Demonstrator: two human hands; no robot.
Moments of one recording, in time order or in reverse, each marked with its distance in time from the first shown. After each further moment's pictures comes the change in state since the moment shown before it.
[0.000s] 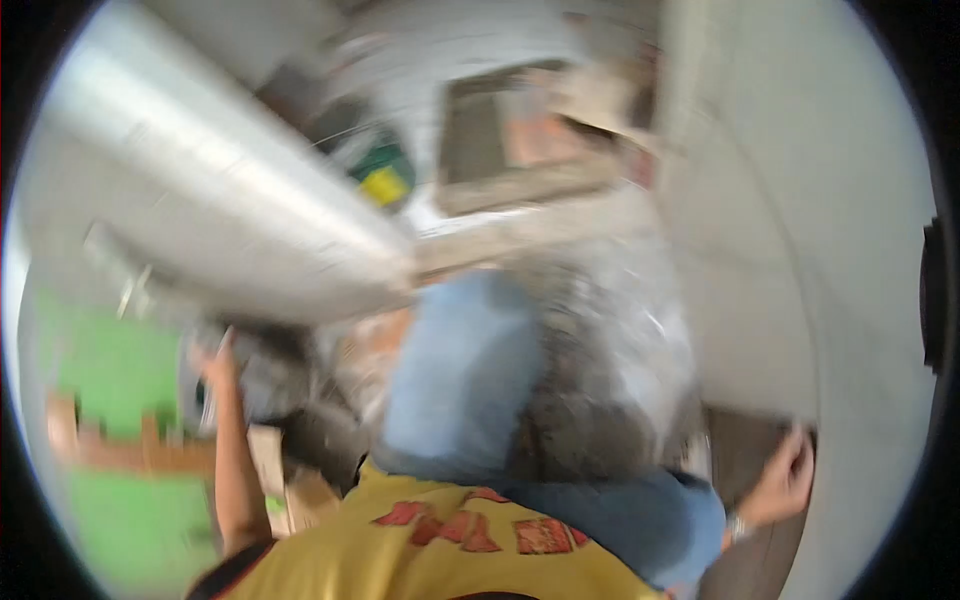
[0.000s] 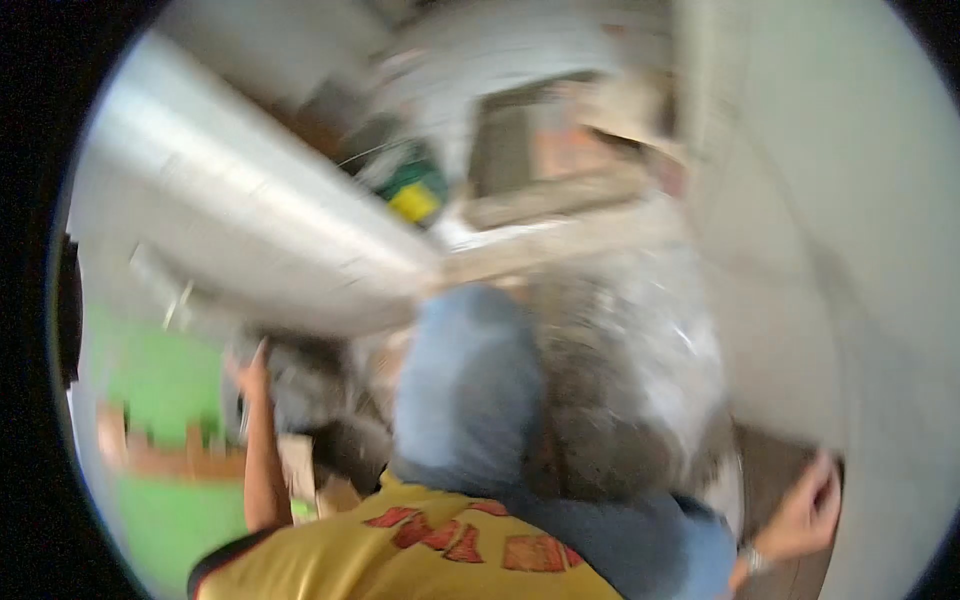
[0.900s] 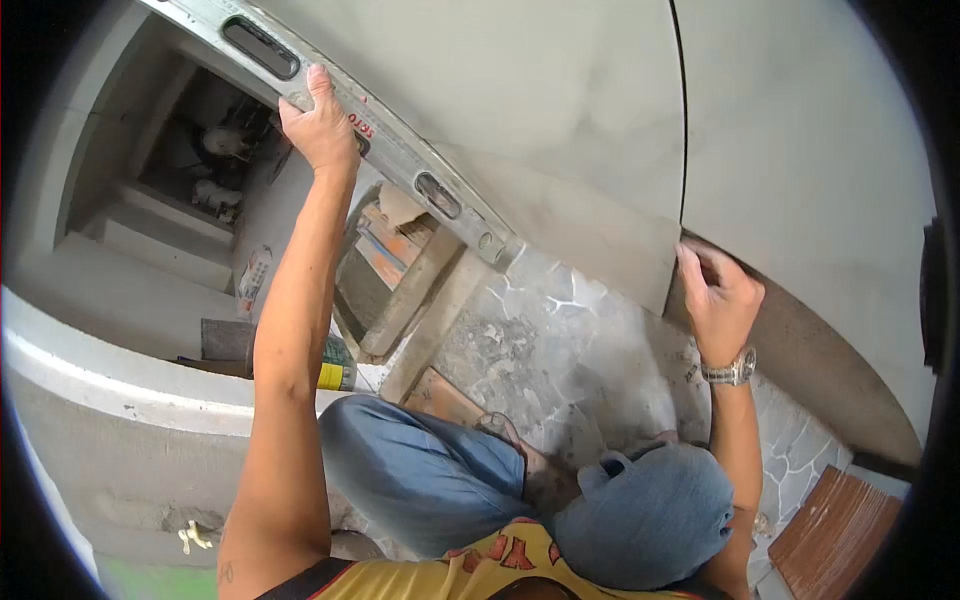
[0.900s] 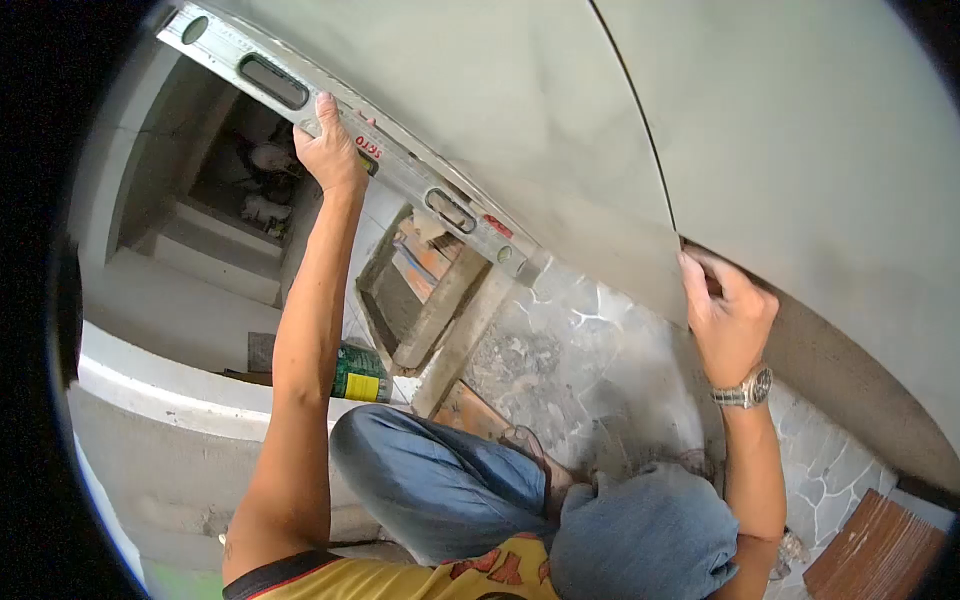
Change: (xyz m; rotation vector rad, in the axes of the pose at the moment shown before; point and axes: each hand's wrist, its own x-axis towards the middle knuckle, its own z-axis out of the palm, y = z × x) left_hand -0.299 0.668 0.174 -1.722 -0.840 0.789; right_hand -0.006 -0.013 0.004 0.272 0.184 -0.218
